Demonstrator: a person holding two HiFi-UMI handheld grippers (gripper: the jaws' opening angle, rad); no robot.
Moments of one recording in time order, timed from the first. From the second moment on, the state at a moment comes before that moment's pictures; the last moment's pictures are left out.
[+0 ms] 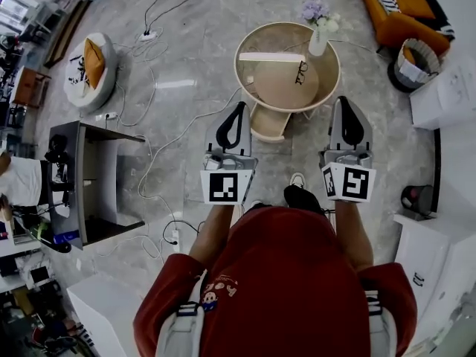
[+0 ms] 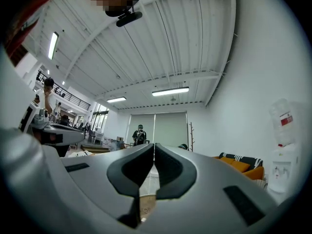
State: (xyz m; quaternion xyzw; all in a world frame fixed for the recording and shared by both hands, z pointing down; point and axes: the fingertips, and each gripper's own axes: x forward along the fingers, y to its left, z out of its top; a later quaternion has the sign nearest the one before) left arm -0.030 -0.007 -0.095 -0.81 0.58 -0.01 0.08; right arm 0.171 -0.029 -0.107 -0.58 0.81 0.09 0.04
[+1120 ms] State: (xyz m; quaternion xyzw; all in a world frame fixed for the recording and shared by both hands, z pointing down) left arm -0.080 -0.044 0.232 -0.79 0.60 -0.05 0.06; right arm 0.061 -0.078 0.242 -0.43 0.90 0.00 -0.05
